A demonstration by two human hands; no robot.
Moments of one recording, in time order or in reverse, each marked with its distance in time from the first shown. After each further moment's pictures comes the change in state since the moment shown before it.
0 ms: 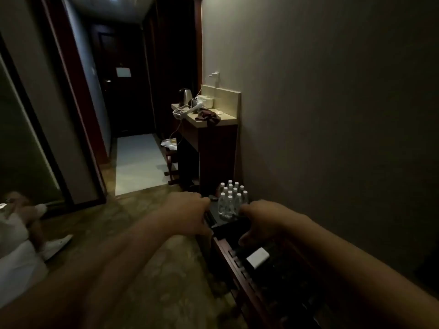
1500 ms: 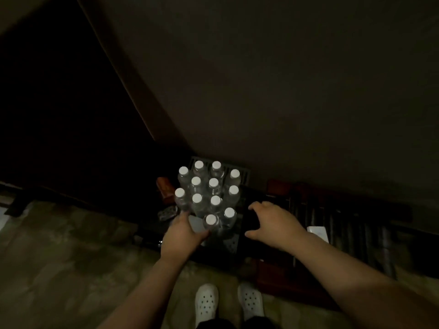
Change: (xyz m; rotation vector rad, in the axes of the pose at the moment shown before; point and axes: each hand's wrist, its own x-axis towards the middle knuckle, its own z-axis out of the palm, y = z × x) left_hand 0.749 -0.226 0.460 -0.741 -0.521 0.184; right_hand 0.644 0.291 0.215 0.671 -0.145 1.071
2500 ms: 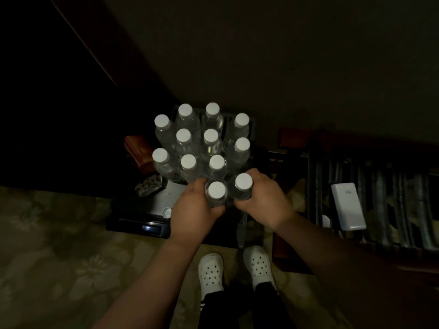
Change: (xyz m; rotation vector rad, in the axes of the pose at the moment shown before) left_hand 0.070 -0.045 0.094 0.006 0.018 0.259; right_hand 0.104 0.009 0.150 0.437 0.261 0.131
